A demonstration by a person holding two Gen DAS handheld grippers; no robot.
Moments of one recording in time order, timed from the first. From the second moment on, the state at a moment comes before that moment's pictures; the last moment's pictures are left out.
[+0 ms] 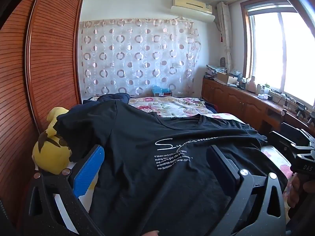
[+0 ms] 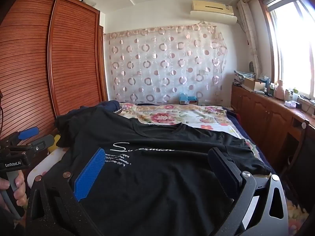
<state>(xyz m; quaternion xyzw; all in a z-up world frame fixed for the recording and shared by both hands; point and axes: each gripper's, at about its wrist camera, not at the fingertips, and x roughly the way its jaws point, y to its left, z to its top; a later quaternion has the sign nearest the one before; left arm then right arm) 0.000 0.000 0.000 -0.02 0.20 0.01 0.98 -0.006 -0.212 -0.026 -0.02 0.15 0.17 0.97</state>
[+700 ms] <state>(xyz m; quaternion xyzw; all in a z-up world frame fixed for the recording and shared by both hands) -0.001 0.002 0.001 -0.02 0.20 0.01 0.98 -0.005 -0.213 -0.026 -0.01 0.16 0.18 0.97</state>
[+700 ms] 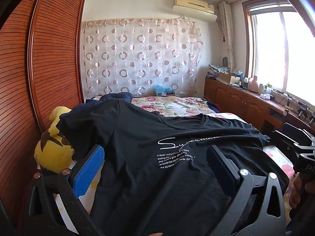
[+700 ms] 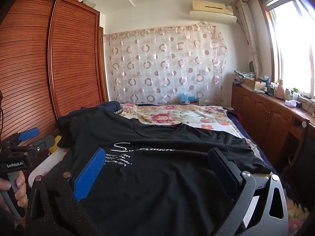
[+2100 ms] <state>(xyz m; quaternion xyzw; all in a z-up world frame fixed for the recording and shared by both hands) -0.003 -0.002 0.002 -0.02 0.20 0.01 0.98 -0.004 -0.212 -0.028 -0.01 0.16 0.18 0.97</state>
